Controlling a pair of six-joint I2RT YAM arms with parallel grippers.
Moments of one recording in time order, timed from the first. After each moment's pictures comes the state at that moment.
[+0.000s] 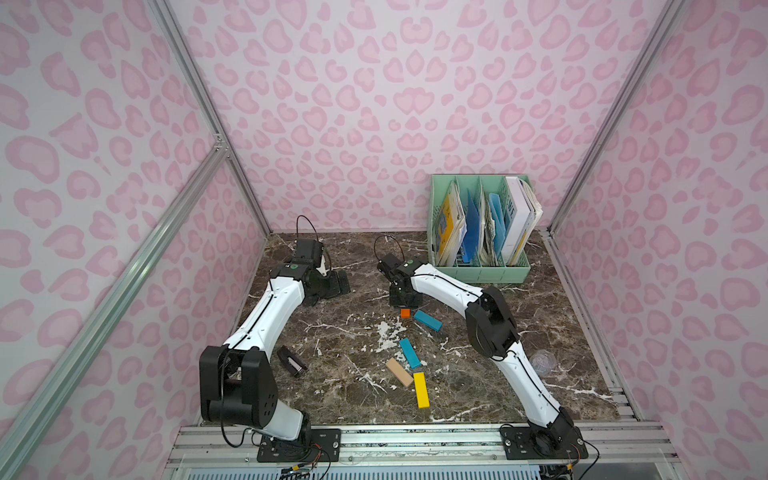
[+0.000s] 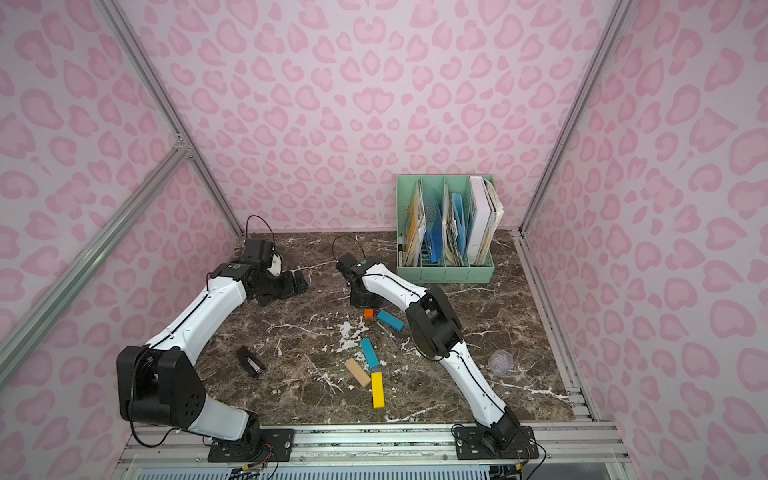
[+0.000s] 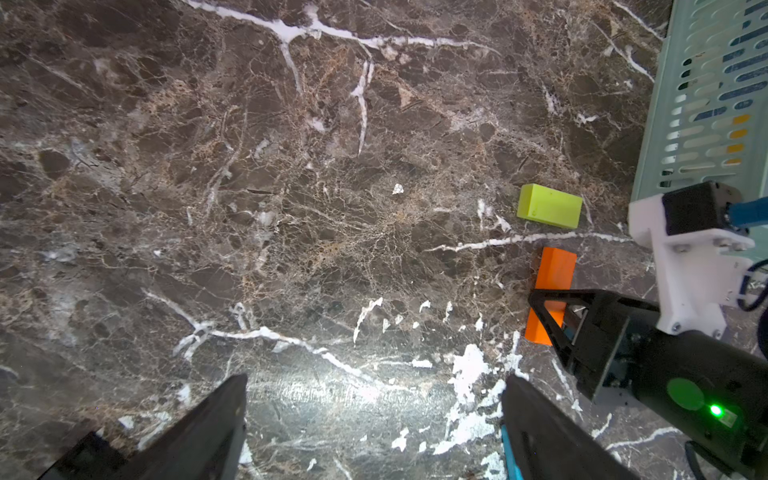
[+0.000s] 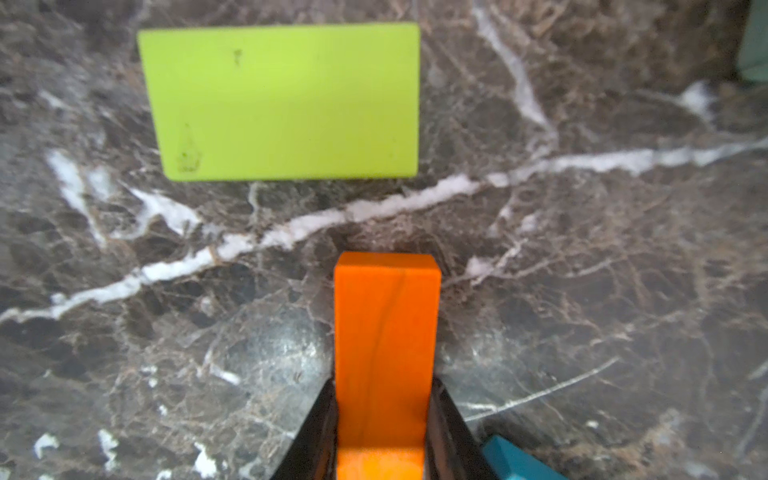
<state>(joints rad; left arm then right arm) -0.10 1.52 1.24 -0.80 0.12 -0.42 0.80 2.48 2.18 -1.07 0.13 0.73</state>
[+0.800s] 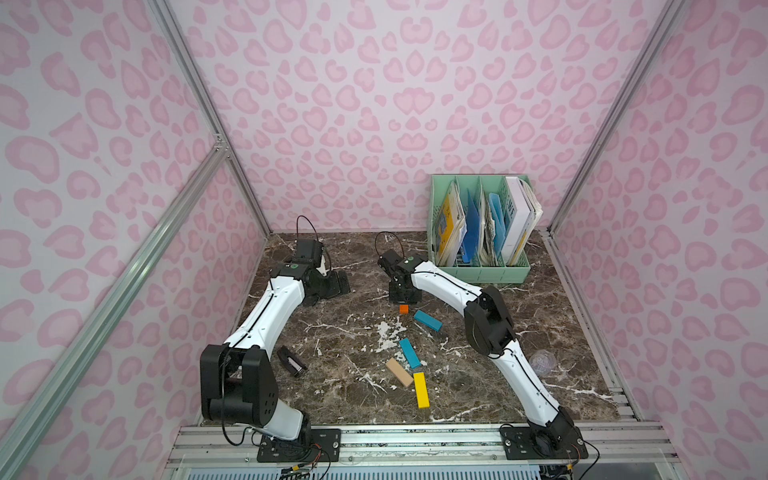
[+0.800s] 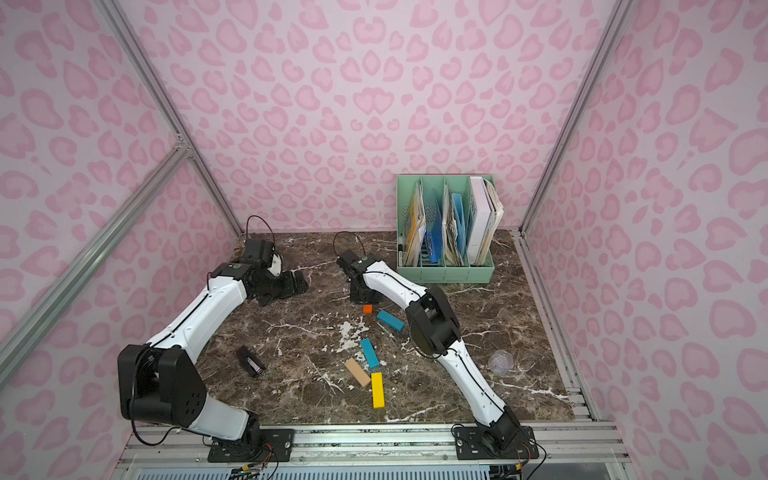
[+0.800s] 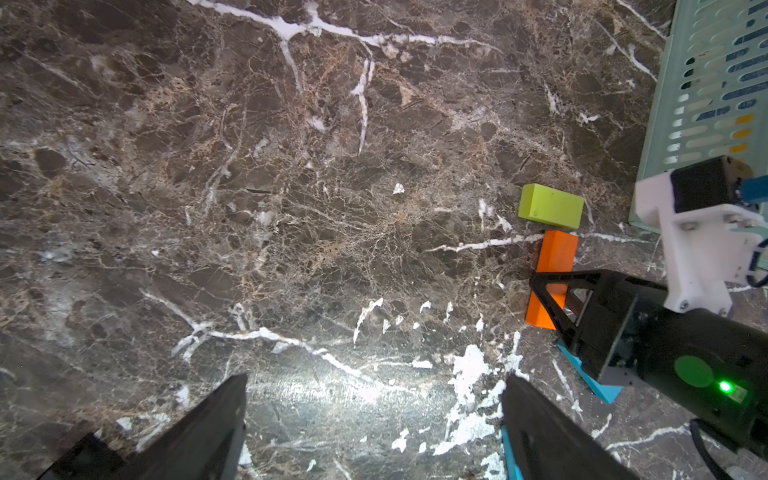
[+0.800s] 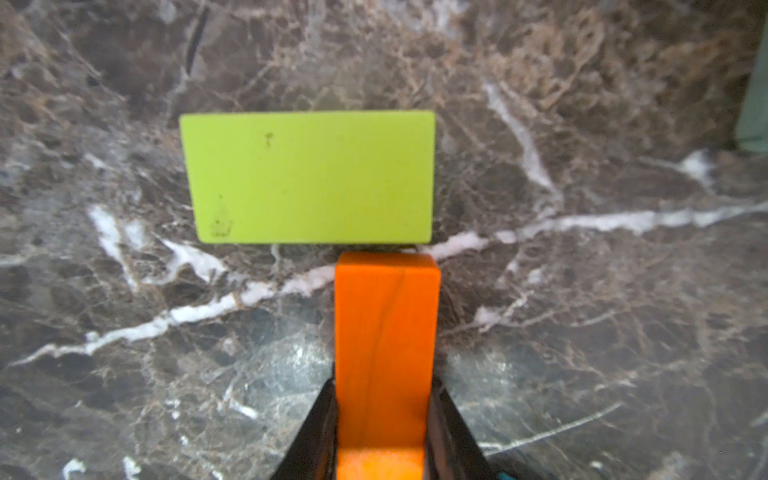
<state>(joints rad) -0.10 1.52 1.25 -0.80 0.12 -0.42 0.78 2.52 2.25 -1.08 0.12 0.71</state>
